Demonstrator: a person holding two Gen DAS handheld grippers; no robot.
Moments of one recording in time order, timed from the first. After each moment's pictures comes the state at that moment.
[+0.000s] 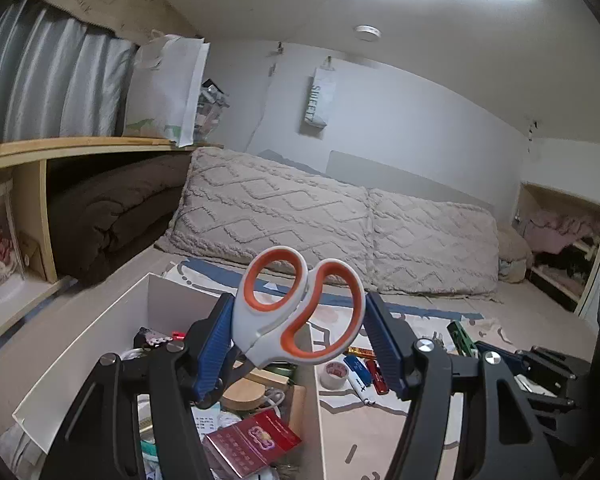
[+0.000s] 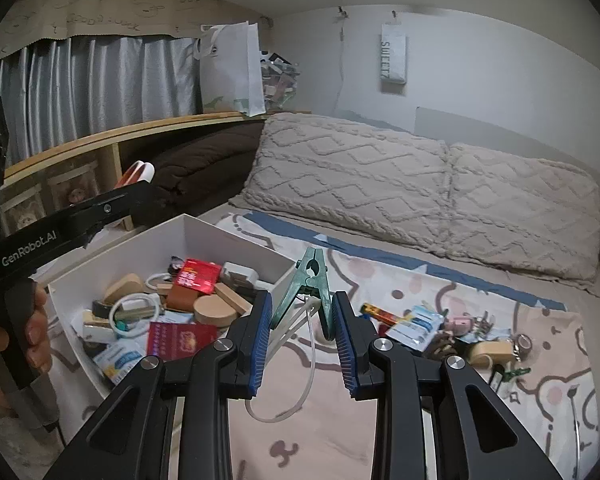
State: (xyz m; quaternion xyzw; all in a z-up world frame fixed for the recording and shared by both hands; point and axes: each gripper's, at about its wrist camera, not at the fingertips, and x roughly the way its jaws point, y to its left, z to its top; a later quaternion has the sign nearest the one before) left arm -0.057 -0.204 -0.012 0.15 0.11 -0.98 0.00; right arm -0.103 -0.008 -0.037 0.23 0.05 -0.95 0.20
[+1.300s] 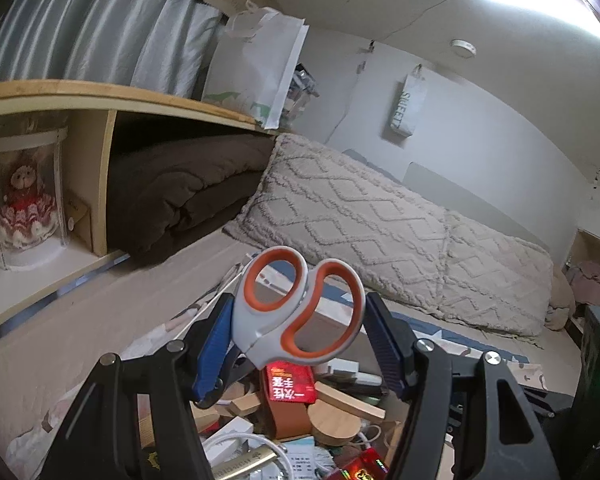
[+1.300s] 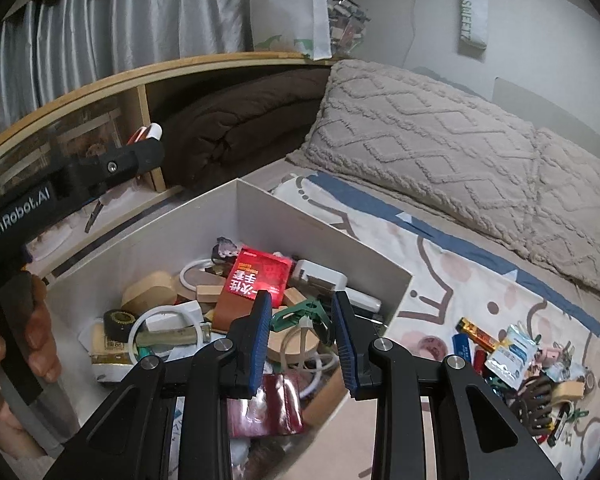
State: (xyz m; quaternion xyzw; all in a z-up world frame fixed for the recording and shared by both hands) left arm -0.093 -0.307 -0.041 0.17 0.18 -0.96 0.11; right arm -0.184 -0.139 -0.066 0.32 0.10 -0.90 0.27
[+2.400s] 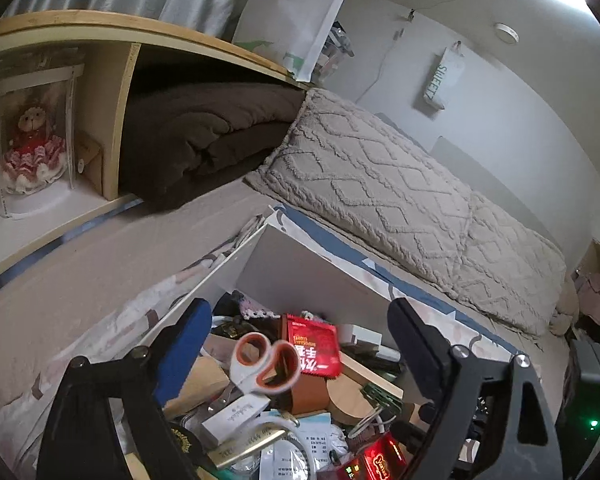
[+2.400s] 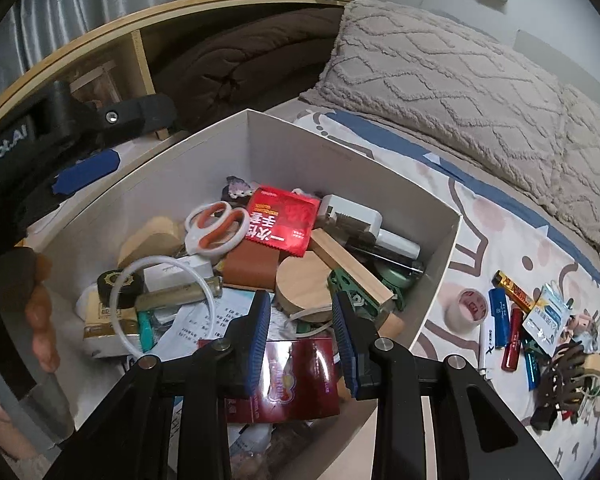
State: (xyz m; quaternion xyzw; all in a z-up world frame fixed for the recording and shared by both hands) left arm -0.108 -0.325 -0.067 0.24 0.23 -0.94 0.12; right arm -0.191 -0.158 -0.102 0.41 0.11 -0.86 0.28
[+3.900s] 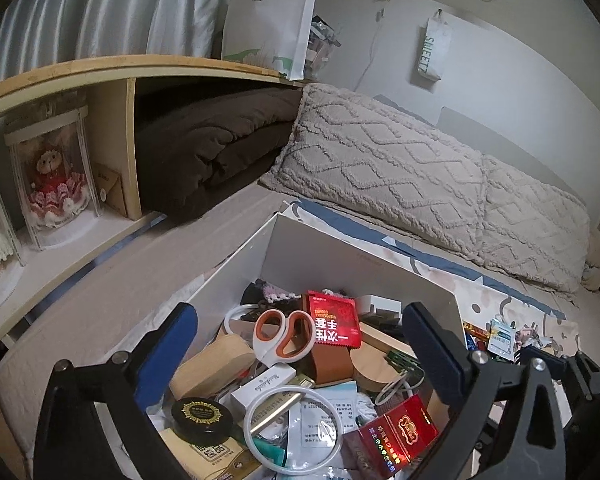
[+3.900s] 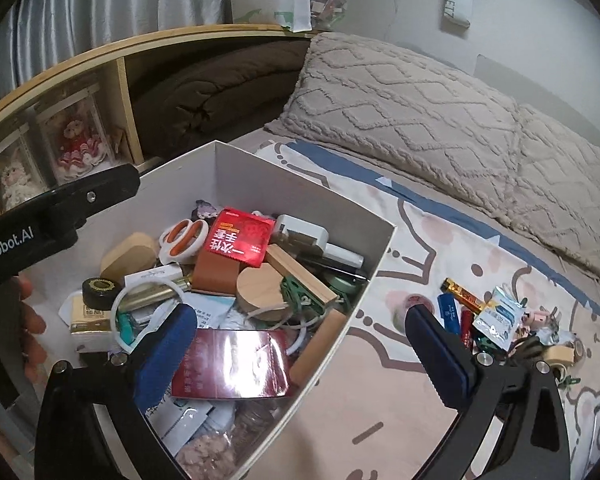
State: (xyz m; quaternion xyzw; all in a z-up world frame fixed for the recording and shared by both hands) left arm -0.089 -0.292 -0.059 0.26 0.14 -0.94 0.16; right arm -0.175 -0.132 -0.092 0.36 0.11 -0.90 0.23
